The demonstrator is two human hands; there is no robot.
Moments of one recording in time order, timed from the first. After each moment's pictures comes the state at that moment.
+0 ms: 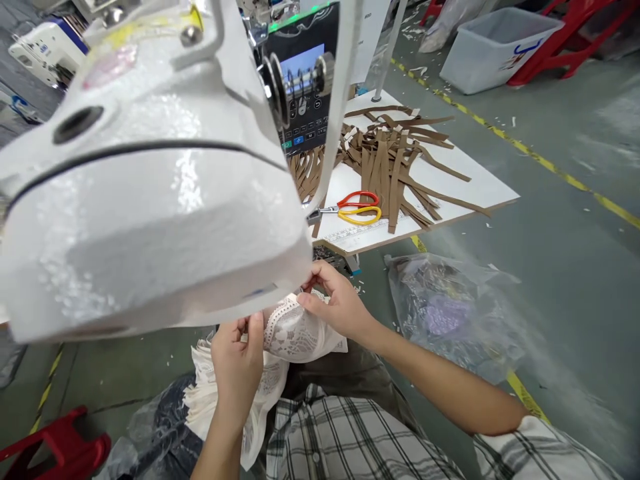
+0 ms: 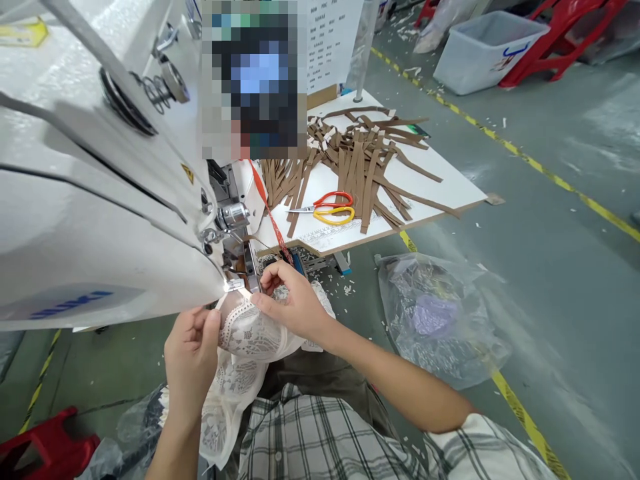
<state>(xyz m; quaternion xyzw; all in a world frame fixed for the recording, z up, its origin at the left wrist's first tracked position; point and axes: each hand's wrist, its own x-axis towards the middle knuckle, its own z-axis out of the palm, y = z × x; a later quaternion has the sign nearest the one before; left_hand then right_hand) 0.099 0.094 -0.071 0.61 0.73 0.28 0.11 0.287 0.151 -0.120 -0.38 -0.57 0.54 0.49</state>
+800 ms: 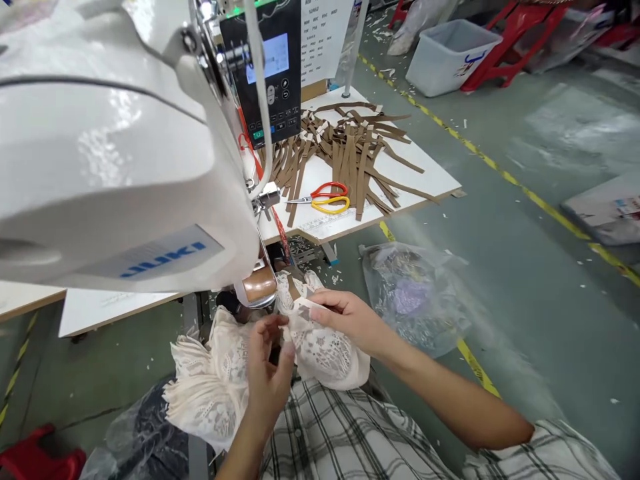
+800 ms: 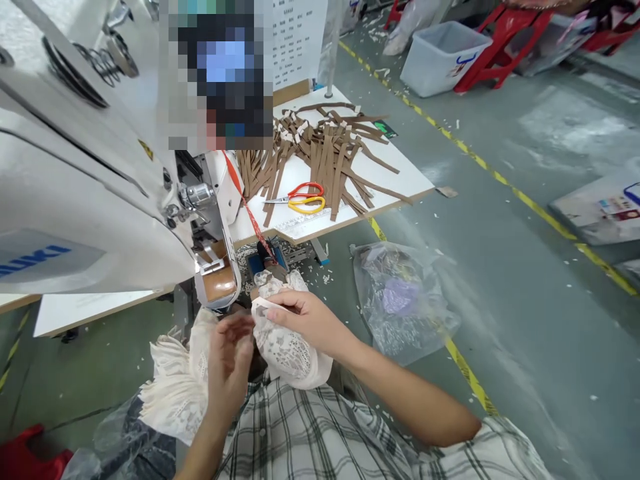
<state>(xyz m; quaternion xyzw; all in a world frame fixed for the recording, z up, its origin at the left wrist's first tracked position) 0.146 0.021 -0.135 0.56 0.59 0.39 0.42 0.338 0.090 -0.121 -0.40 -0.42 0.72 0.38</state>
